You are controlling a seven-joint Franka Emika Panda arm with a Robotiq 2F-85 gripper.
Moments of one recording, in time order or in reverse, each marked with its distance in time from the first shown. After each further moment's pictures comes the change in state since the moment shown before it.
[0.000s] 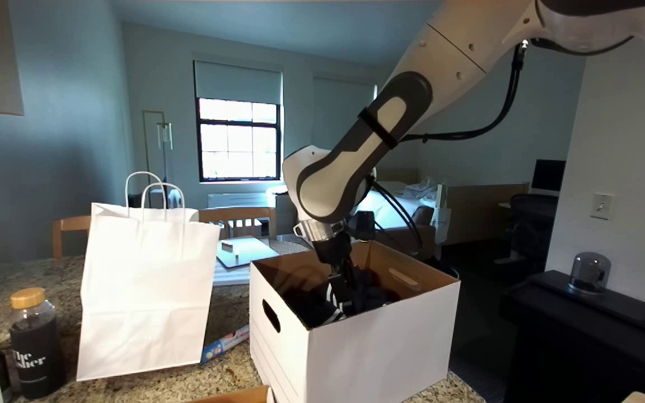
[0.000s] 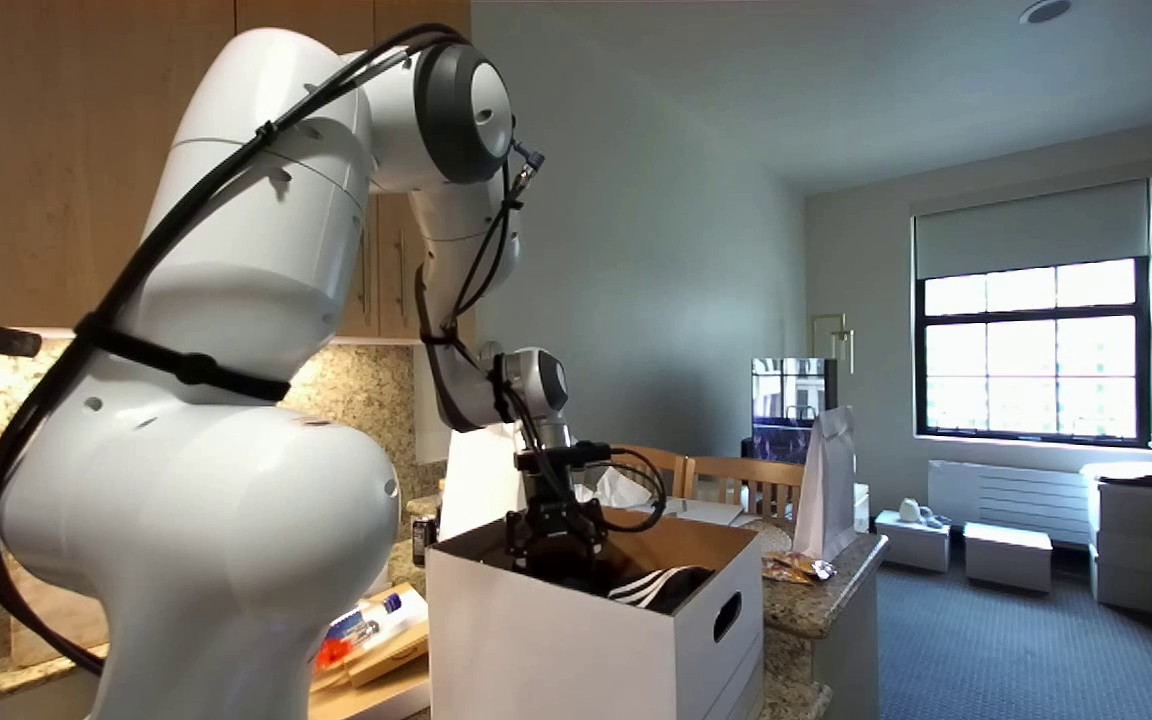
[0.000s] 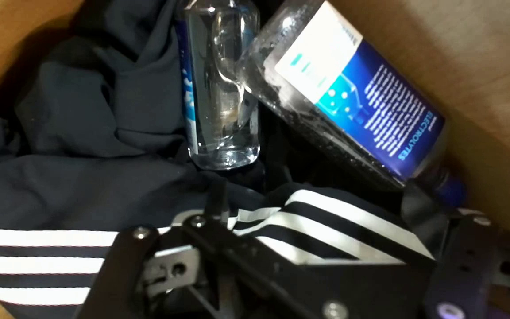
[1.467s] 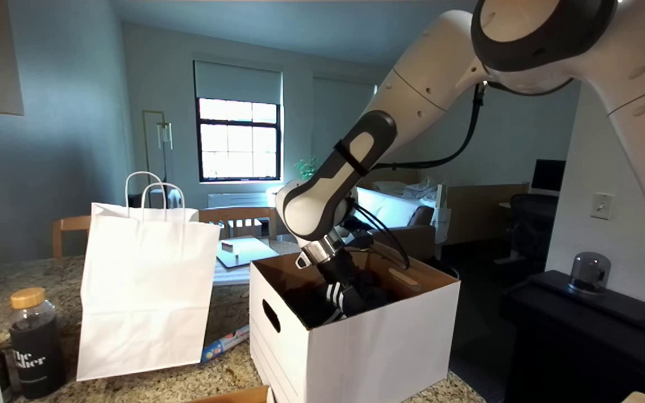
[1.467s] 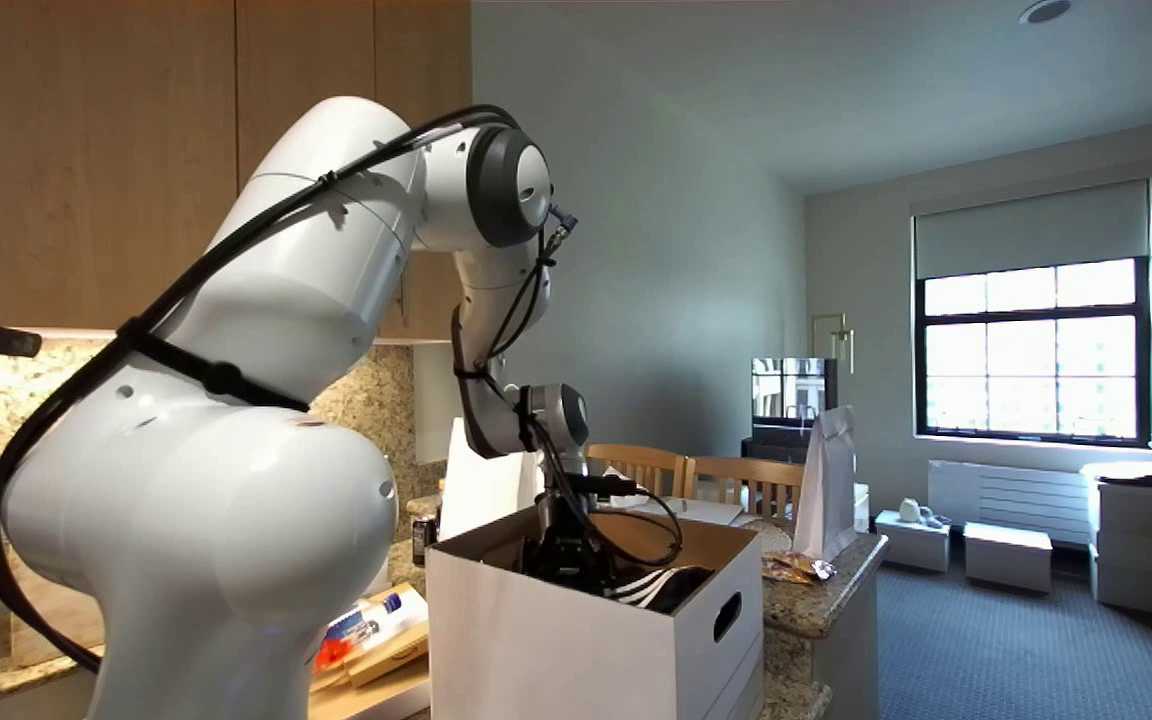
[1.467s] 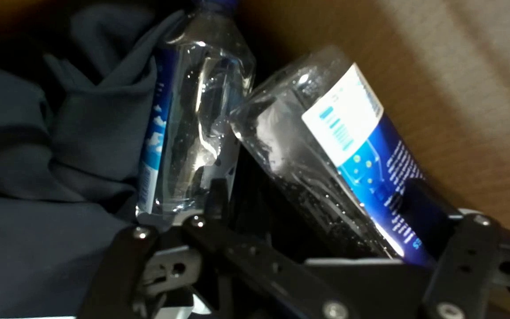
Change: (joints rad) arm -0.031 0.216 0.009 0.186 0.000 -0.265 -0.232
